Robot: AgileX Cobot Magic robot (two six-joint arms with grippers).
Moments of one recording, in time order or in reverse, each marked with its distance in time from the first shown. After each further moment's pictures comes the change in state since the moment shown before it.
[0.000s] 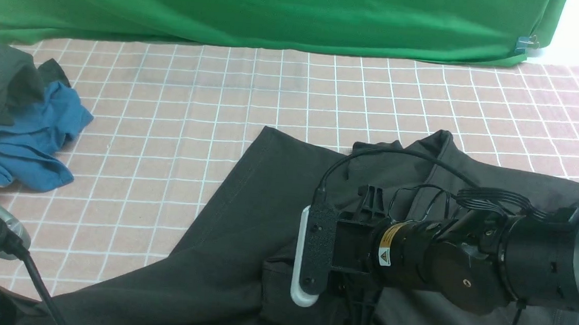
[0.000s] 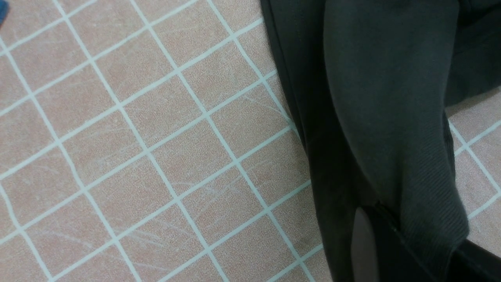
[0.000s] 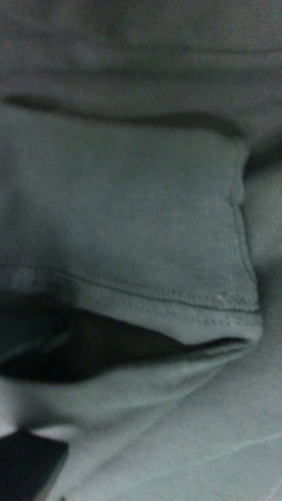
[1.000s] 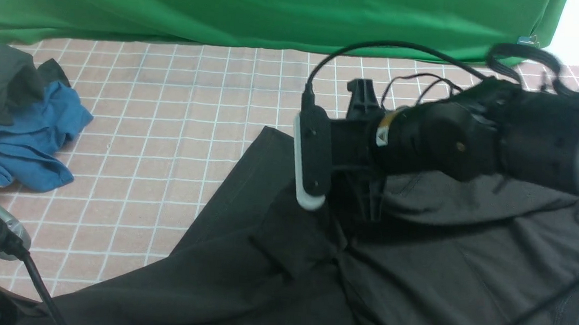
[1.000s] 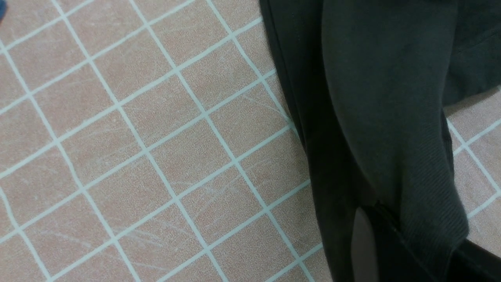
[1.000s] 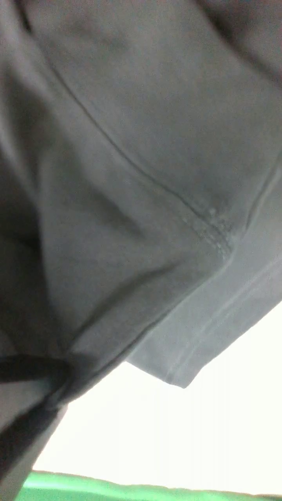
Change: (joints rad) right arm -0.137 0.080 -0.395 -0.001 0.239 -0.343; left arm 0.000 0.000 0.000 -0.001 0.003 0.002
